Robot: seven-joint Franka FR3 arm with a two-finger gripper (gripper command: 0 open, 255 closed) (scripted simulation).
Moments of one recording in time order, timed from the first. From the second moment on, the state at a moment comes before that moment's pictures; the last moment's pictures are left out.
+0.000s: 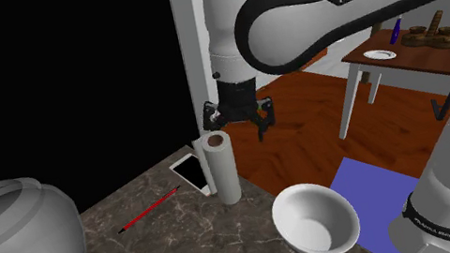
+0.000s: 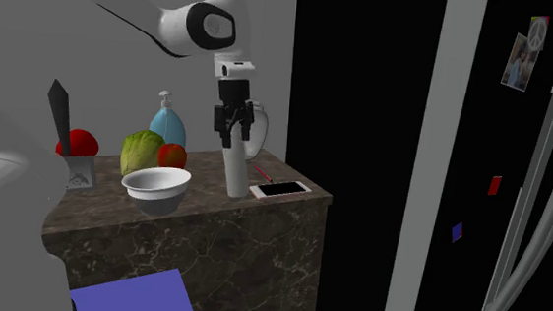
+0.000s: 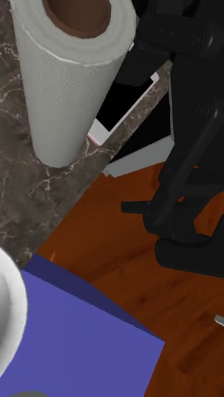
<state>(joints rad) -0.18 -0.42 0.60 -2.28 0.20 1.96 1.25</state>
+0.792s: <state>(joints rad) -0.24 0.23 0.81 -1.90 -0.21 2.02 2.10</state>
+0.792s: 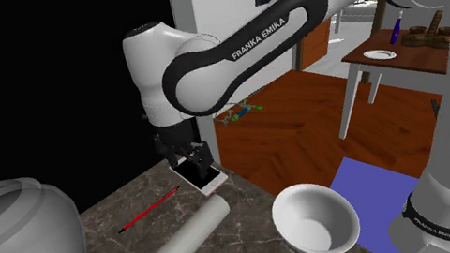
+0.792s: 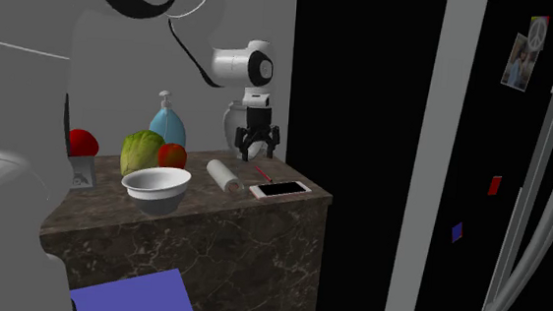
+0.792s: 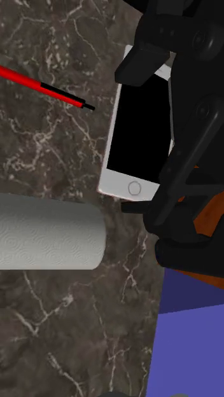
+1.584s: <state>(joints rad) -0.08 0.54 0.68 -1.67 -0.37 2.02 2.41</state>
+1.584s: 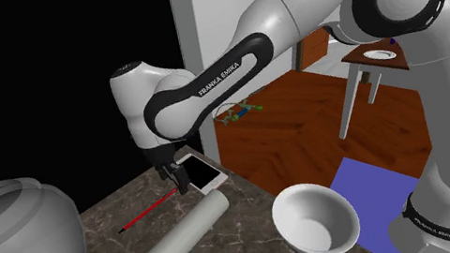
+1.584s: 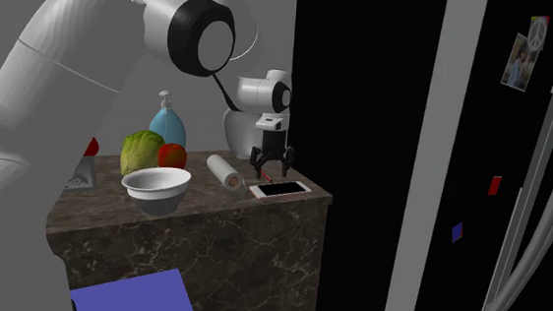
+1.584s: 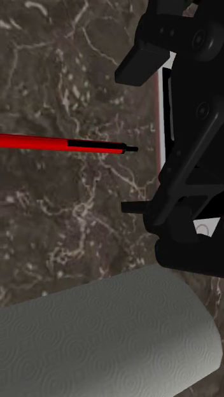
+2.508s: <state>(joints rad) -0.08 0.54 0.67 -1.67 -0.38 2.04 2.41</state>
